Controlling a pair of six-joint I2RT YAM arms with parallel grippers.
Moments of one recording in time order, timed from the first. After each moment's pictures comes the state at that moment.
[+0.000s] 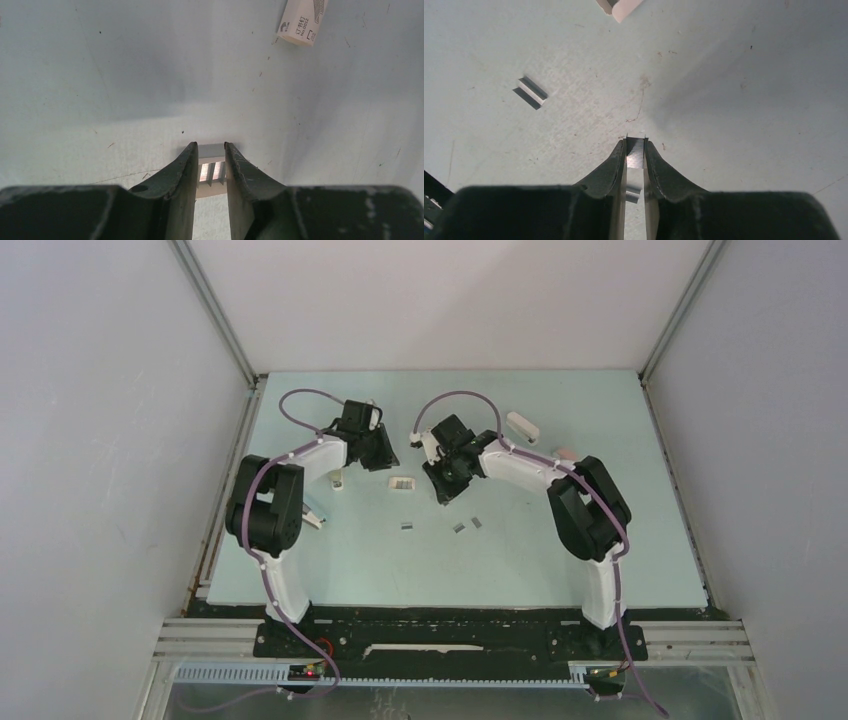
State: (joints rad) left arm -0.28 1.89 1.24 -0.25 0.17 -0.55; right arm 0.69 2.03 1.51 -0.58 -0.21 -0.04
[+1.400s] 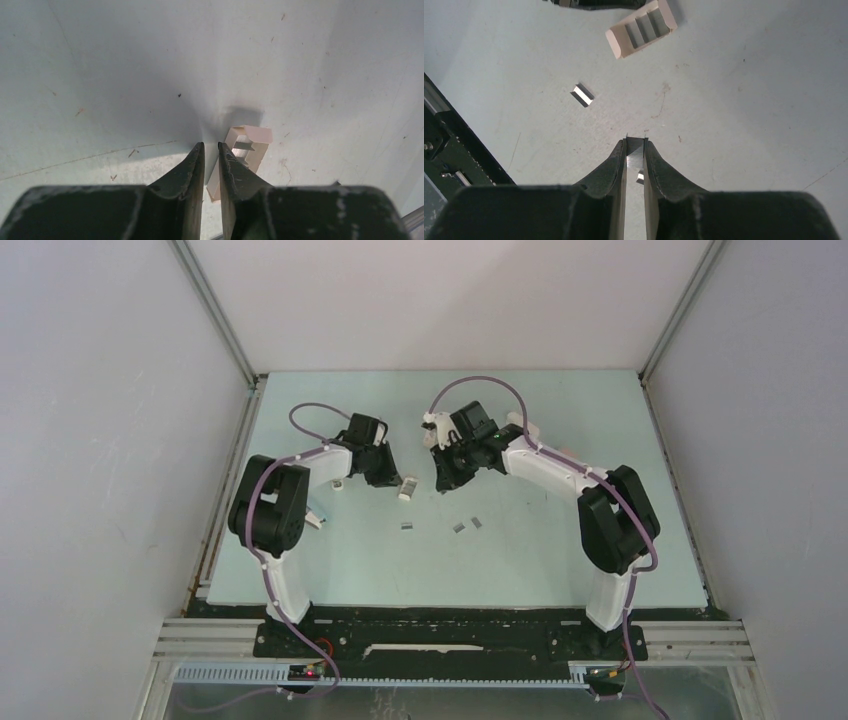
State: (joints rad) left arm -0.31 1.90 1.16 -0.26 0.22 -0.55; right arm 0.63 1.86 1.44 -0.51 -0.35 0.02
